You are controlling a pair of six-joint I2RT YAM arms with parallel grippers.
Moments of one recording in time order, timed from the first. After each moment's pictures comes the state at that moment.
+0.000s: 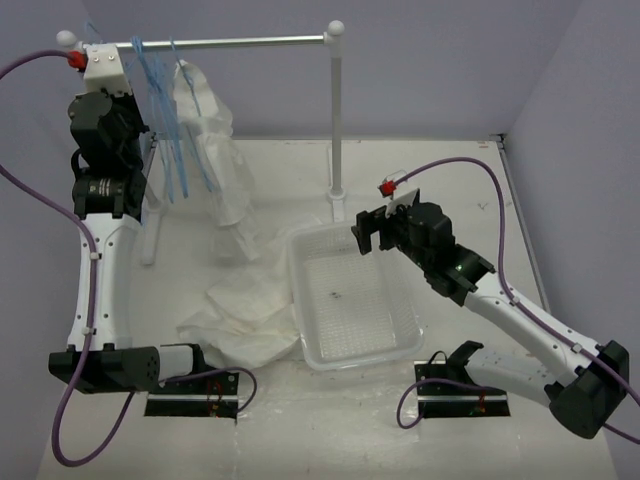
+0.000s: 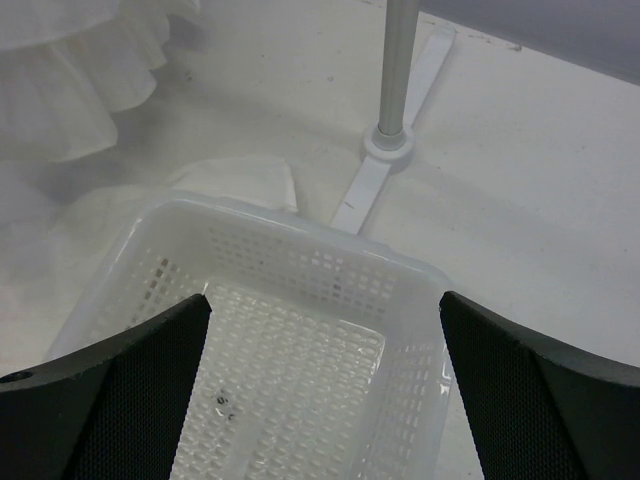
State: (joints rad) left arm 0.05 1.27 1.59 -0.30 -0.31 0.11; right arm 0.69 1.02 0.87 -0.16 0.15 0.10
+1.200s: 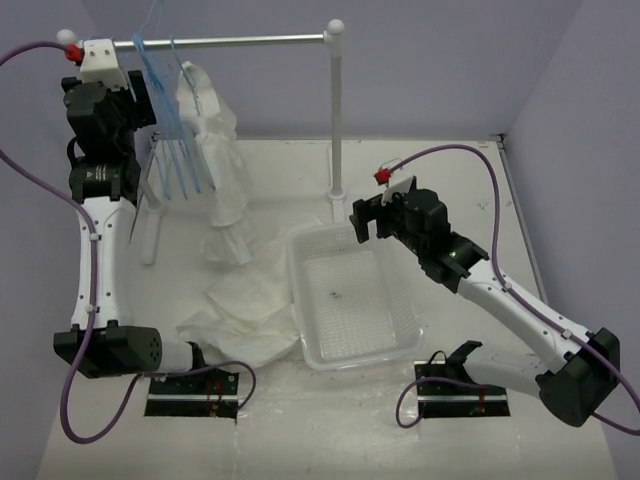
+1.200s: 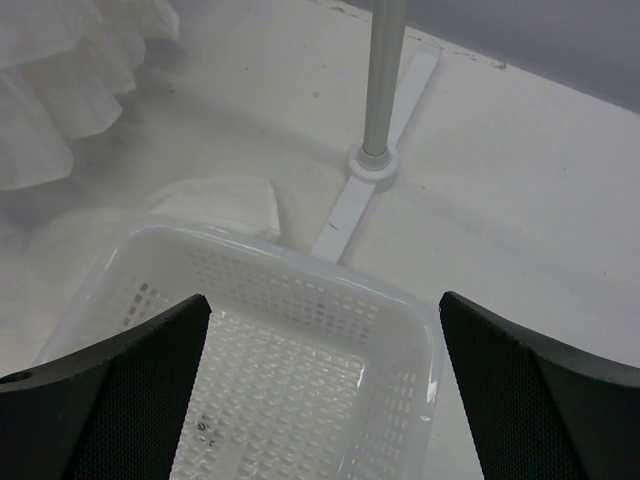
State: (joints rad) left arm 0.12 1.38 1.65 -0.31 -0.21 0.08; right arm 0.65 1.13 0.95 -0.15 0.13 0.06
